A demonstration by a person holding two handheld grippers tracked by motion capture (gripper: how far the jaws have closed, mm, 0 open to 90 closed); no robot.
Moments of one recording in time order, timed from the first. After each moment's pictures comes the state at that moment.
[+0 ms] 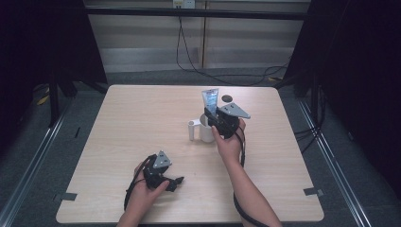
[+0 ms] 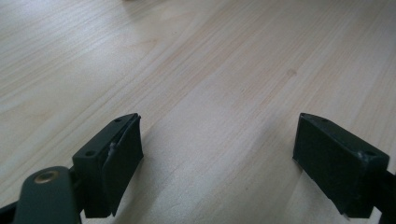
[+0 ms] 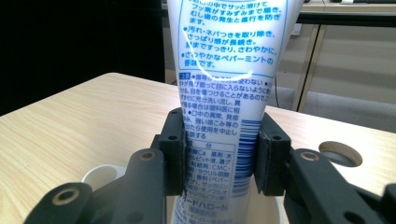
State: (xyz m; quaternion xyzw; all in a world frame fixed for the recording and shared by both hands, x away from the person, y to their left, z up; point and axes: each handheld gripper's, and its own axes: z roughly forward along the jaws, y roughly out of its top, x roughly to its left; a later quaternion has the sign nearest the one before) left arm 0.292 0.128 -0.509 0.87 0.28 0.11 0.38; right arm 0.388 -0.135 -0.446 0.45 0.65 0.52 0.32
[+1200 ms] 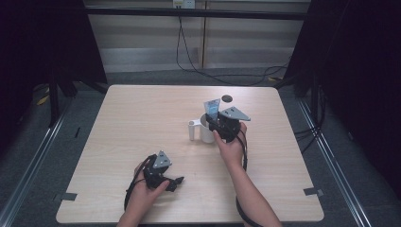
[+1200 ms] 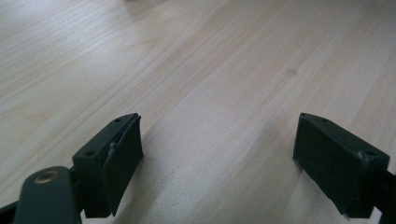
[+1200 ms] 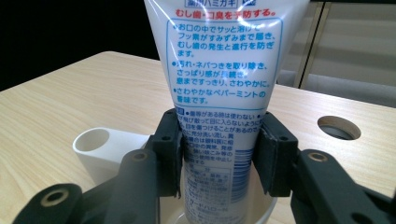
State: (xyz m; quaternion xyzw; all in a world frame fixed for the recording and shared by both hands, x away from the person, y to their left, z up) left arm 0.292 0.127 -0.509 0.87 0.28 0.11 0.38; right arm 0.384 -0.141 -0.458 0.46 0.67 0.50 0.30
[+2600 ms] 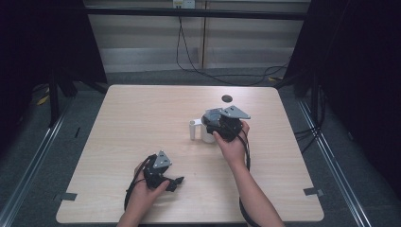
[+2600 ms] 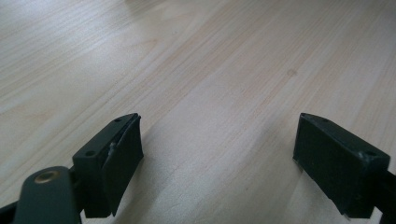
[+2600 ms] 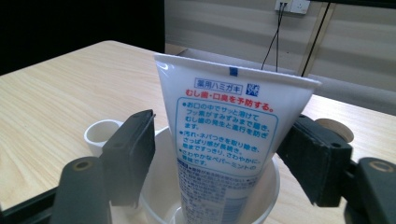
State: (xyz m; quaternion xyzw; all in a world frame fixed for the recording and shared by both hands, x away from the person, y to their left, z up) left arm 0.292 0.127 -0.509 0.88 0.28 0.11 0.38; right arm 0.382 -0.142 -0.449 0.44 0.69 0.48 0.30
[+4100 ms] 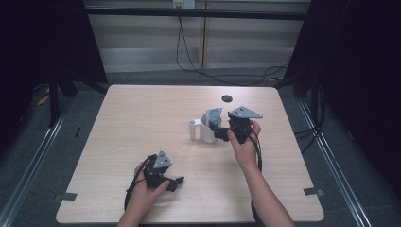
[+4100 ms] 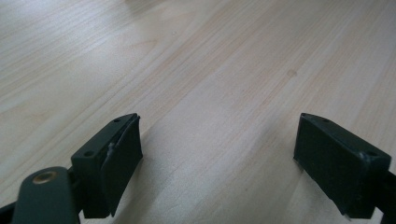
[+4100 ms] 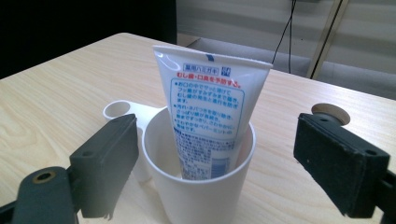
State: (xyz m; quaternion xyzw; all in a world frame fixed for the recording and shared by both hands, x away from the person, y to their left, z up) left arm 0.292 0.127 -0.509 0.87 0.28 0.11 0.38; right arm 0.365 -0.169 -0.436 0.44 0.71 0.48 0.26
